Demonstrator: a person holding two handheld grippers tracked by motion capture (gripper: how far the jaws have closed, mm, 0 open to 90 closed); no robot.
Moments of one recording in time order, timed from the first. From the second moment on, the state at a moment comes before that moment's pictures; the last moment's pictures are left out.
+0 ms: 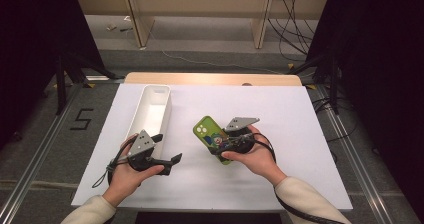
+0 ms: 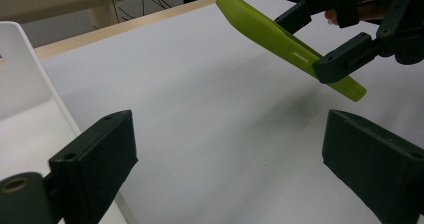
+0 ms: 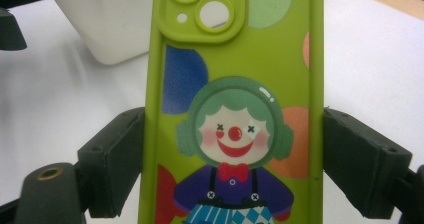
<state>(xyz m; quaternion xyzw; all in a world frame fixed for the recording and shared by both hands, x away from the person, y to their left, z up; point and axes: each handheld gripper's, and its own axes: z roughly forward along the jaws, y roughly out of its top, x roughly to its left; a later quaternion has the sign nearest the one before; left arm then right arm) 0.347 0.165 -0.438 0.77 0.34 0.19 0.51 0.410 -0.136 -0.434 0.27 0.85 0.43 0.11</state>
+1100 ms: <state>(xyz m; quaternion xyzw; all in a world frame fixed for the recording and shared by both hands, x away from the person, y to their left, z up) 0.383 0.099 -0.404 0.74 0.33 0.13 0.56 0.400 -0.152 -0.423 0.26 0.82 0.49 0.15</state>
